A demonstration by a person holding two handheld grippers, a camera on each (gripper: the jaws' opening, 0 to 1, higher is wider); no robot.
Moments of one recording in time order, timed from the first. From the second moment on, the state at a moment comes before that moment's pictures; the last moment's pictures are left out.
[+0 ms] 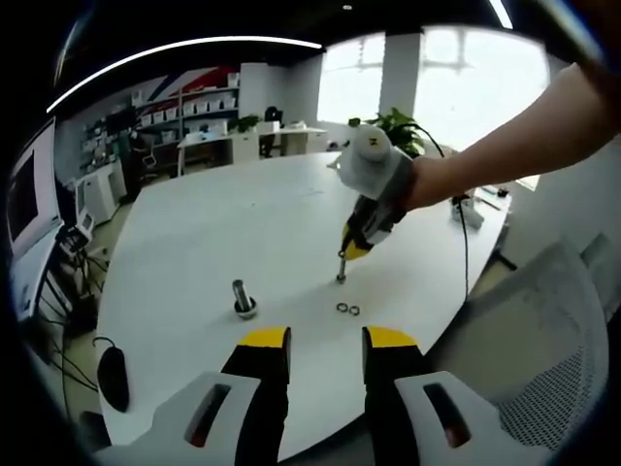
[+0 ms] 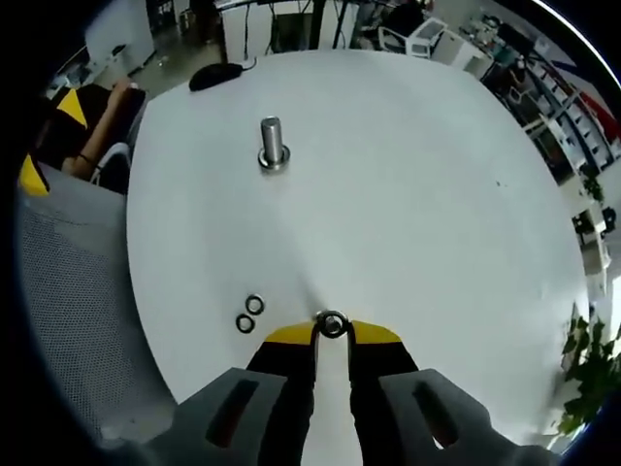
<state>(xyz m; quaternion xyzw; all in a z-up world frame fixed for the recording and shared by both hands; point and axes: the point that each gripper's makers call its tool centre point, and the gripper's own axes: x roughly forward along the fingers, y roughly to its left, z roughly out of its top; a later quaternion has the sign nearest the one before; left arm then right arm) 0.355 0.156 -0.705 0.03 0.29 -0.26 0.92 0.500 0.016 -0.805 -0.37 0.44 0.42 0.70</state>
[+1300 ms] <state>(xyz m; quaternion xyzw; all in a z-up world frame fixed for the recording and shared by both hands) 0.354 0.157 -0.710 0.03 0.30 -0.26 0.92 0.503 0.010 -0.846 -0.35 0.49 0.40 0.69</state>
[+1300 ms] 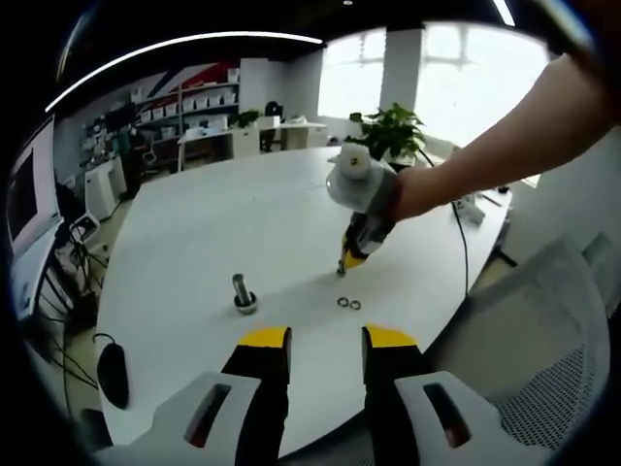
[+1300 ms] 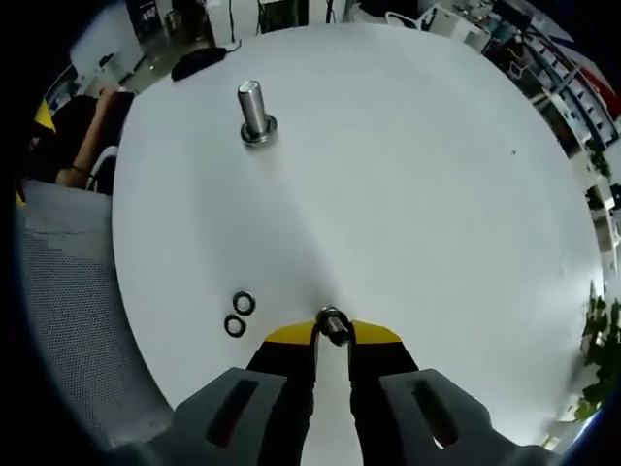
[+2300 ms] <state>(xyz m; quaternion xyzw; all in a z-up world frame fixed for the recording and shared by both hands) 0.354 0.158 -0.712 0.04 0.30 -0.26 0.92 0.494 -0.014 -0.855 -0.36 0.51 0.40 0.67</state>
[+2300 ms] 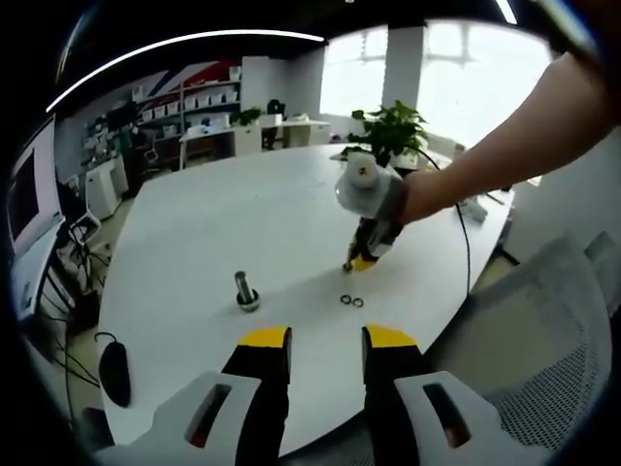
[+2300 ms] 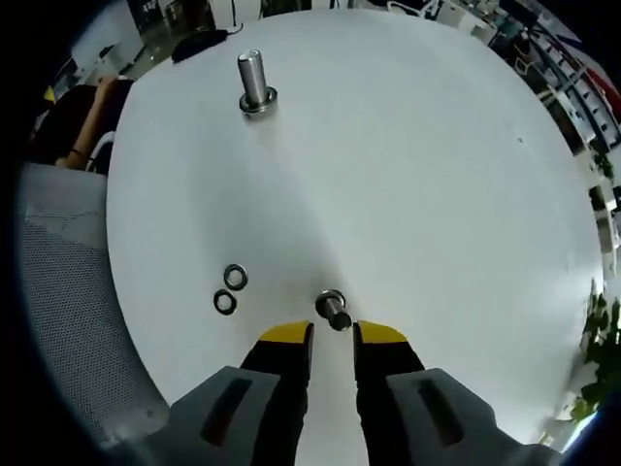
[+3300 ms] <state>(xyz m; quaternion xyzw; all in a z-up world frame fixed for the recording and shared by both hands) 0.355 0.158 -0.711 0.04 0.30 -0.26 0.92 0.431 0.026 -0.859 -0.36 0.49 0.47 0.64</state>
